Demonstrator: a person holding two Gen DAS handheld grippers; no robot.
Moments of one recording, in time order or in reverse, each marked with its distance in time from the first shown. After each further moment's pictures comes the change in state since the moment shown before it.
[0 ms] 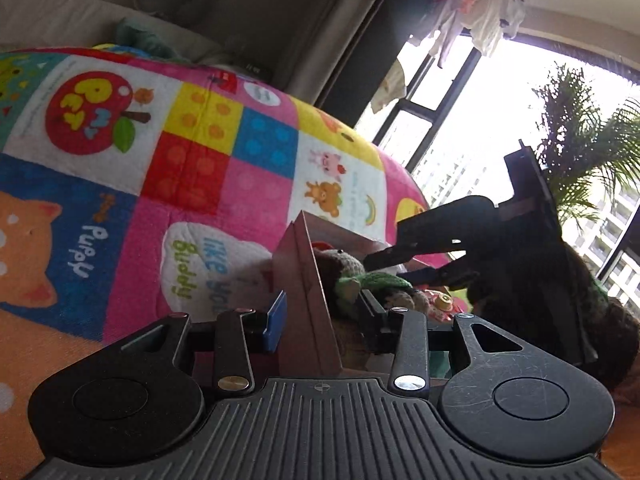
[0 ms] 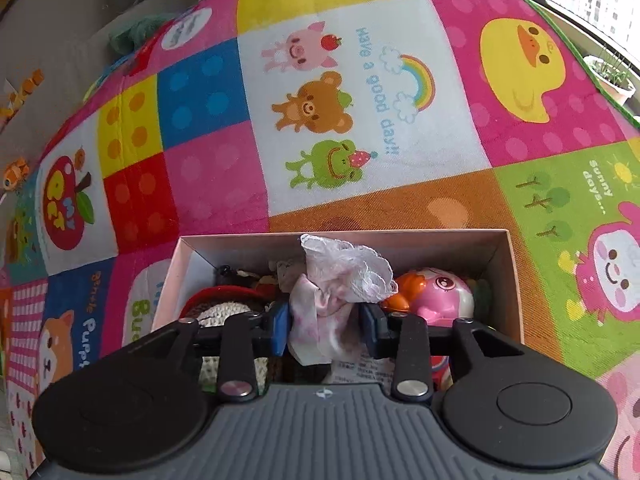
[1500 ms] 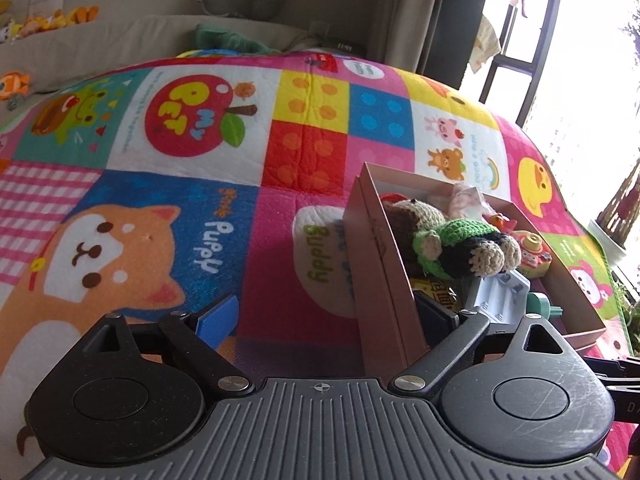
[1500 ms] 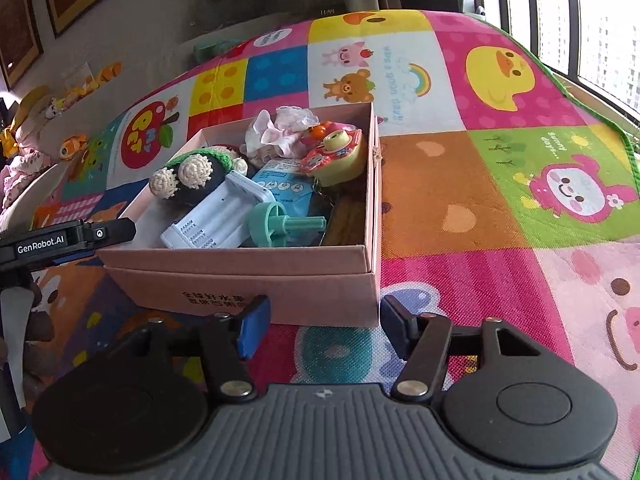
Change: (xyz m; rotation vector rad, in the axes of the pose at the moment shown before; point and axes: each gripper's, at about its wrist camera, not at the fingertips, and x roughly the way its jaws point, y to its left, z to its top) left arm 0.002 0.015 0.004 0.090 0.087 0.401; right arm -0.057 -0.026 -0.161 -0.190 -0.206 0.061
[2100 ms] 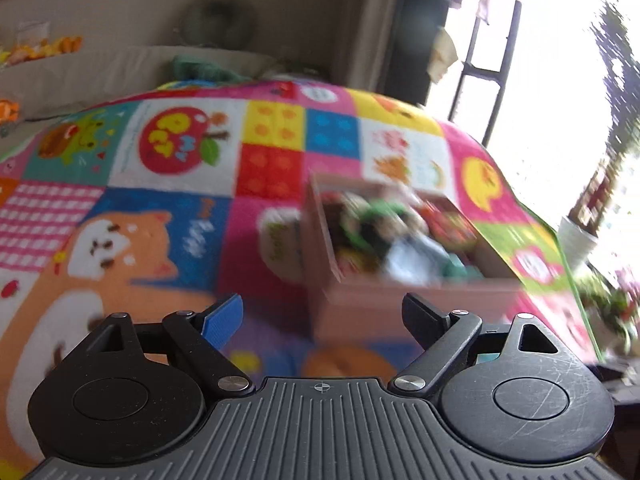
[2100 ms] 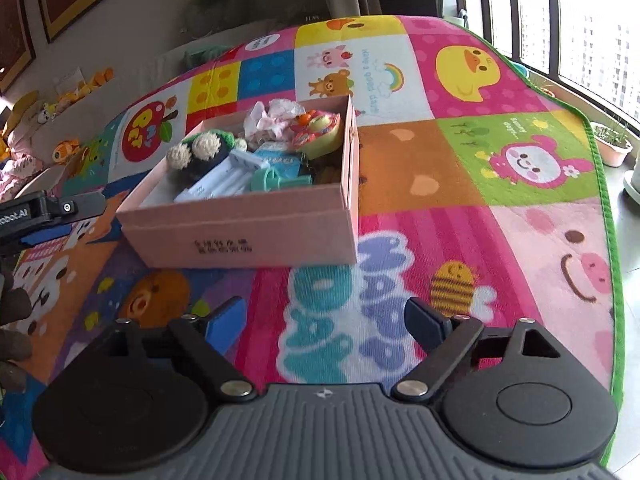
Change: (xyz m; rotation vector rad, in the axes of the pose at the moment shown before) left arm -0.090 -0.033 -0.045 0.091 -0.048 -0.074; right arm -0.052 0.003 -0.053 -0.003 0.002 -0.039
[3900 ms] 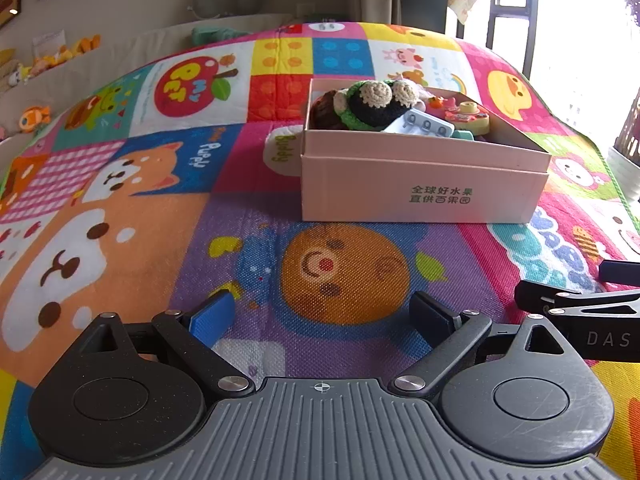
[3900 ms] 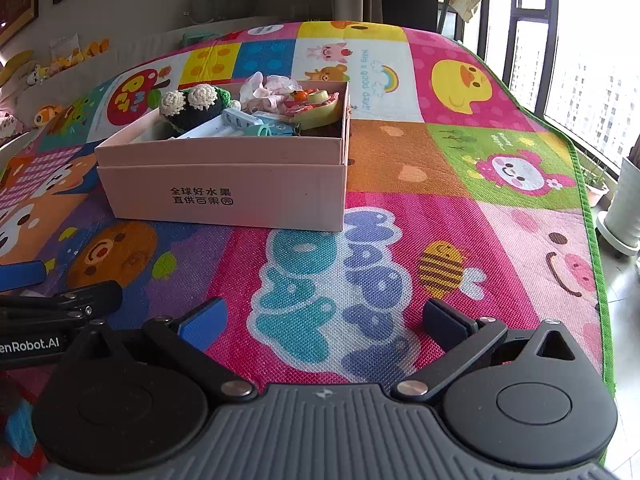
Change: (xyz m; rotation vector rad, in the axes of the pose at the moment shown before) left arm 0.028 -0.044 -0.056 0.068 0.104 0.213; right arm 0.019 0.011 -0.019 -0.103 -0.066 -0.128
